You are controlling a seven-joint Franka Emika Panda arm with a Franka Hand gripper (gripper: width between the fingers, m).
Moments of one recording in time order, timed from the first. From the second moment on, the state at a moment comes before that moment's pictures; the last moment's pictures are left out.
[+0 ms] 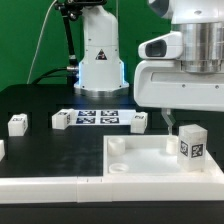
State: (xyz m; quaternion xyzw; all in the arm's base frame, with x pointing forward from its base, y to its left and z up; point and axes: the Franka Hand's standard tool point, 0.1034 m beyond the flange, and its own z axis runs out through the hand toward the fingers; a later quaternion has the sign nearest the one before) arm 0.636 0.133 0.080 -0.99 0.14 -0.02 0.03
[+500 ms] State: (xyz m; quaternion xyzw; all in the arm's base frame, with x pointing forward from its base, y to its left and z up) arm 0.637 0.127 0.080 -1.00 -0.05 -0.02 0.02
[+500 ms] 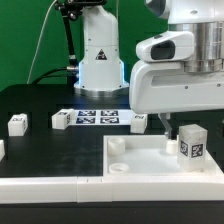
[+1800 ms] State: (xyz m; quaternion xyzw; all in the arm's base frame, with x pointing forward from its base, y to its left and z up) arm 0.637 0.122 0.080 -0.99 0.12 -0.03 0.02
